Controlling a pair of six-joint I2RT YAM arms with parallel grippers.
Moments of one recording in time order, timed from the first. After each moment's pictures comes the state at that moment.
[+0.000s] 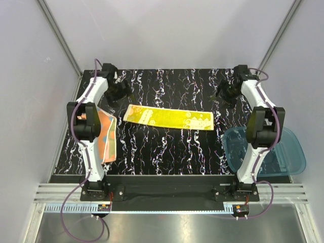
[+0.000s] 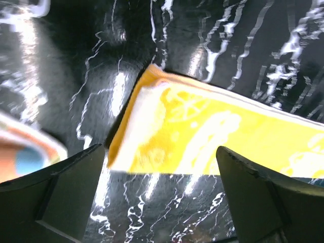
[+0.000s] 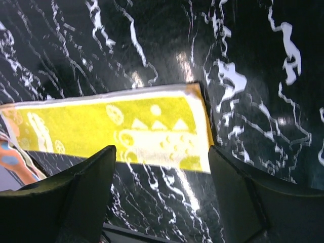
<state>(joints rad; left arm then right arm) -0.05 2.15 1.85 -0.94 0.25 -0.44 -0.03 1.99 1.67 -0.84 -0.29 0.48</state>
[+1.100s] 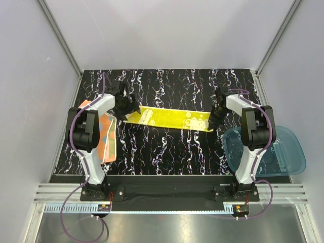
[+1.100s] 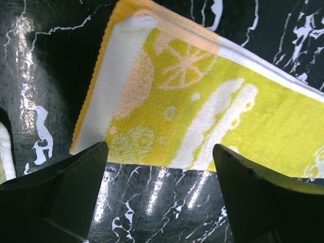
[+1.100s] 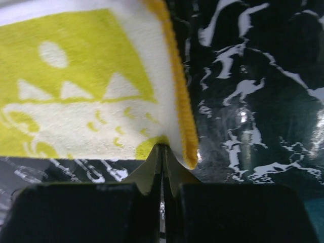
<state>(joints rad) -0.16 1.92 1.36 -0.57 0.18 -0.55 0.11 1.94 1.31 -0.76 -0.19 0.47</state>
